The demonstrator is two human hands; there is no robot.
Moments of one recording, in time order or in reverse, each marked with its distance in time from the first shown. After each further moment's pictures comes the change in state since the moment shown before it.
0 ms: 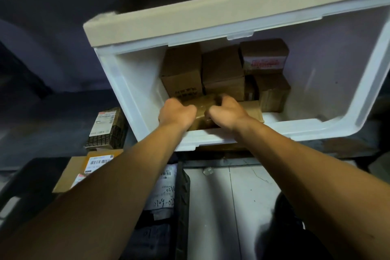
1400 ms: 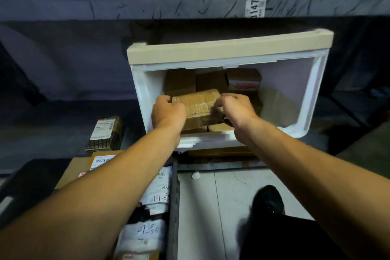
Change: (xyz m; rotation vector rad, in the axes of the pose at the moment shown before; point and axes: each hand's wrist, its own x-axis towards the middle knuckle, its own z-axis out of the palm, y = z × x) left_hand -0.075 0.019 -0.063 -0.392 0.127 0.071; right_hand -0.106 -0.045 -0.030 0.399 0.200 -0.066
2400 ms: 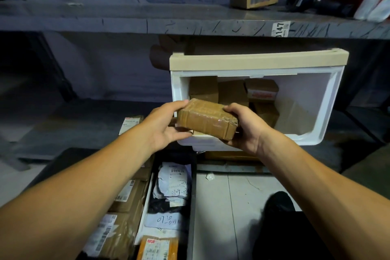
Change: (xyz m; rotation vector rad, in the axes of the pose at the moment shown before) left_hand -0.021 0.008 -0.117 -0.439 -0.427 -0.354; right_hand -0.062 -0.016 0.029 0.287 -0.255 0.332
